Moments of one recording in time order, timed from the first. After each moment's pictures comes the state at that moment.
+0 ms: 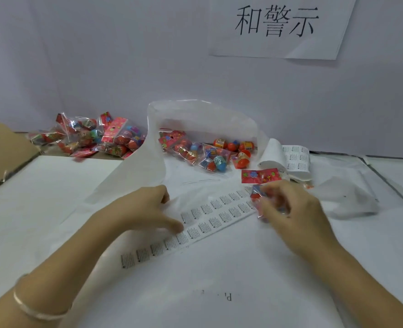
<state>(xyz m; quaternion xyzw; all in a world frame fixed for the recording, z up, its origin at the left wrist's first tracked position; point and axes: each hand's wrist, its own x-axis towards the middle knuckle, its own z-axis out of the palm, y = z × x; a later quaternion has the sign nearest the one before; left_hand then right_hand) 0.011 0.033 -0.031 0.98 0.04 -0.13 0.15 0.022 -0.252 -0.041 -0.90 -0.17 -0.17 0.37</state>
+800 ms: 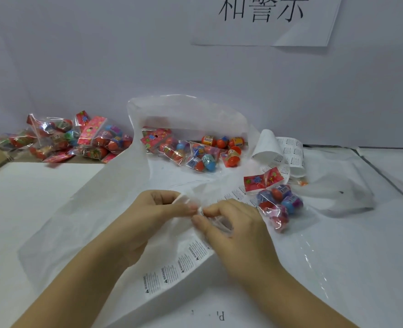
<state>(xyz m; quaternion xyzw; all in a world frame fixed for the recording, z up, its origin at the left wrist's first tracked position) -0.006 -0.015 -0.021 0.70 0.06 -0.11 0.70 0.000 -0.185 -0.056 -0.86 -0.20 -0.14 0.45</state>
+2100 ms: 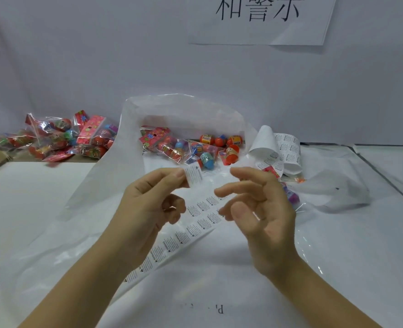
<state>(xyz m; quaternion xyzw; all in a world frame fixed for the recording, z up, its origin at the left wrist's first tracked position) -0.019 -0.032 -0.006 0.61 0.03 0.03 0.79 -0.002 -0.203 -0.036 -0.67 -0.28 -0.16 0.67</state>
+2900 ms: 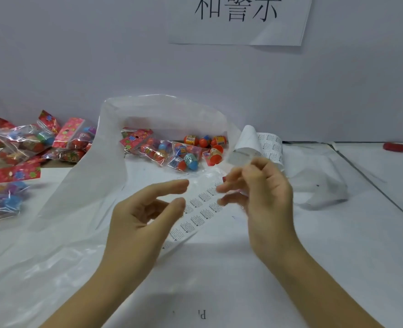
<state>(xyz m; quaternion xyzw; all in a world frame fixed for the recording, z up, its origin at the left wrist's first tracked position) -0.027 -0.053 -0.026 0.75 -0.03 0.19 0.64 0.020 -0.213 -0.017 -0.56 -0.10 -0.10 0.81</state>
